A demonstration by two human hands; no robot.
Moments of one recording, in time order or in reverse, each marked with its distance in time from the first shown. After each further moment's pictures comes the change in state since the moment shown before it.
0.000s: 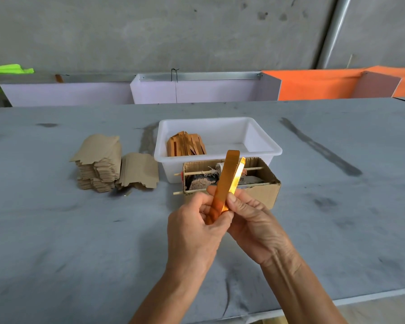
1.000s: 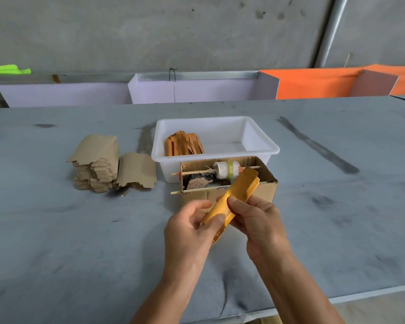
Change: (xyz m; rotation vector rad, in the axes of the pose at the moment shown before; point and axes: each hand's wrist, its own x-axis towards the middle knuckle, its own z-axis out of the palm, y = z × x) left_hand -0.003 -0.021 0.008 -0.242 -0.028 -0.257; right_hand -0.005 0.000 0.009 -0.291 0.481 -0.100
